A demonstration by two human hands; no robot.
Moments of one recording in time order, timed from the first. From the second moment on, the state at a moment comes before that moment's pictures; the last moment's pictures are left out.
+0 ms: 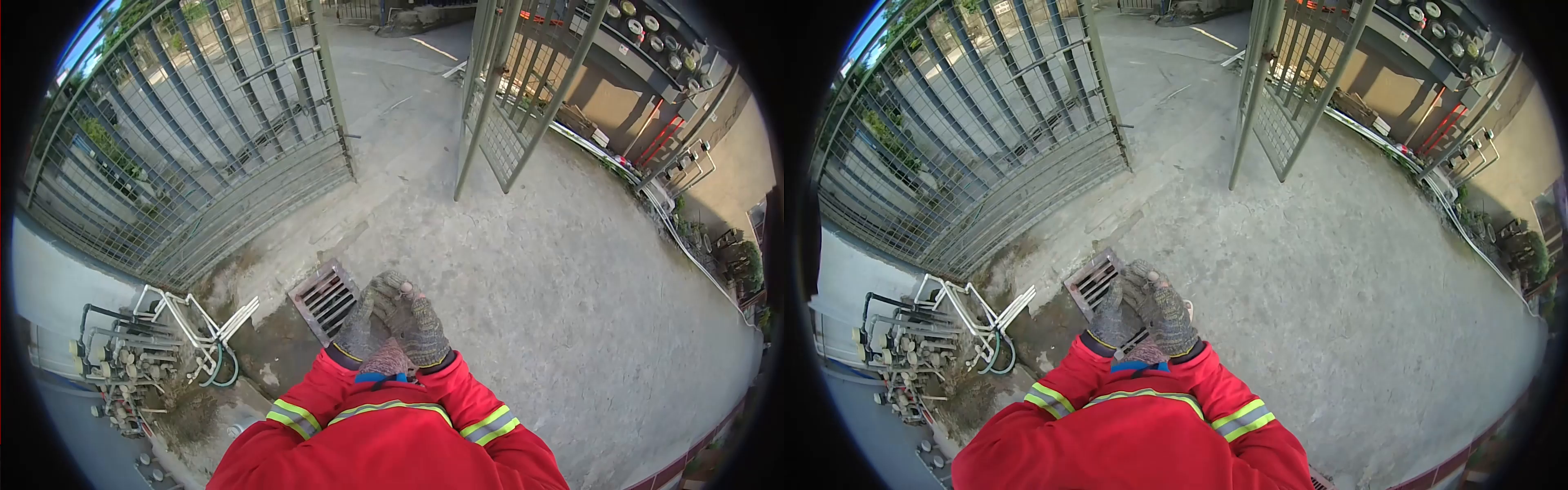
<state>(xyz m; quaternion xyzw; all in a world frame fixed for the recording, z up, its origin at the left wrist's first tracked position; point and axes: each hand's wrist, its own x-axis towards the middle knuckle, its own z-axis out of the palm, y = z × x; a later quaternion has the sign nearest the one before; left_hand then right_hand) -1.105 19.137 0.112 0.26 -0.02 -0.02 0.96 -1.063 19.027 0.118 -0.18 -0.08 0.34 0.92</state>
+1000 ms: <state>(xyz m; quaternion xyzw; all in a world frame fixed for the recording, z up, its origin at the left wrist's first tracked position) -0.417 19.396 0.166 0.18 0.08 0.17 0.97 -0.391 19.282 0.209 -0.15 -0.19 0.36 0.90</state>
